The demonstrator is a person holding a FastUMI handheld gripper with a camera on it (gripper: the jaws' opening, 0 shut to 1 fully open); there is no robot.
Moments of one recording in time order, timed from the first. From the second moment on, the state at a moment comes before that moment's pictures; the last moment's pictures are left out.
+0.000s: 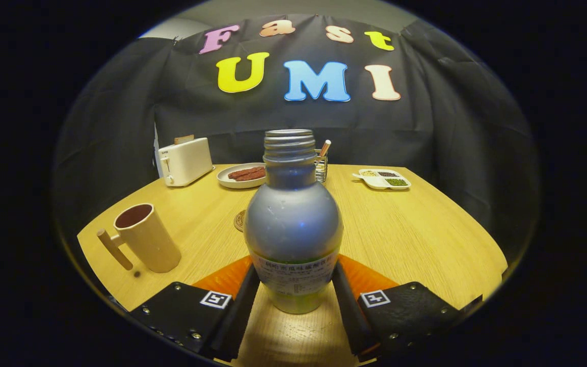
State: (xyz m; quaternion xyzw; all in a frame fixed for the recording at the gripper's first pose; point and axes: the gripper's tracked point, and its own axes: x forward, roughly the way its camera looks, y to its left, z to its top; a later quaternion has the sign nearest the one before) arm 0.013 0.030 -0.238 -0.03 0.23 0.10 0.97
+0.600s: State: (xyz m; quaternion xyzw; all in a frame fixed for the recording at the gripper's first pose) arm 0.013 0.067 -0.216 -0.20 0.23 0.14 0.94
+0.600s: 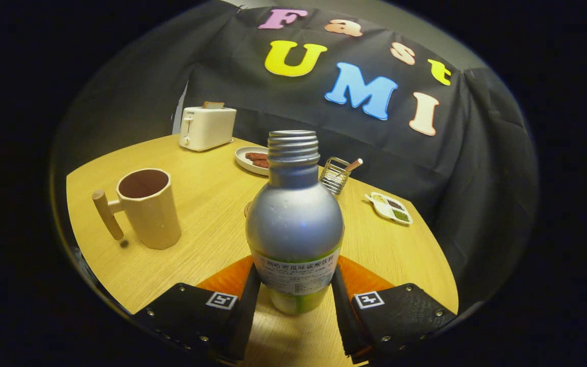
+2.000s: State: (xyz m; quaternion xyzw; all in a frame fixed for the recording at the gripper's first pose) arm 0.039 0.110 -0.186 -0.55 0.20 0.19 0.79
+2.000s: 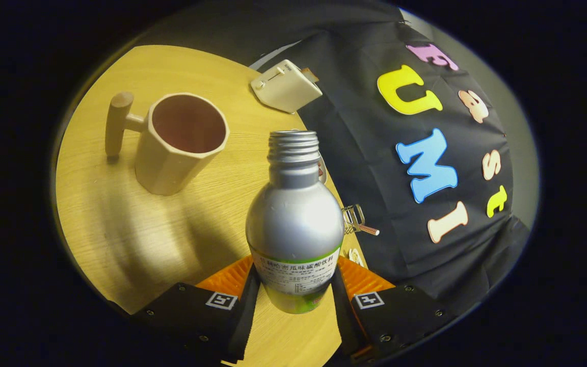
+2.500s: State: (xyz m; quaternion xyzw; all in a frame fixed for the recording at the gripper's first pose) arm 0.040 0.124 -0.180 -0.63 0.19 0.19 0.73
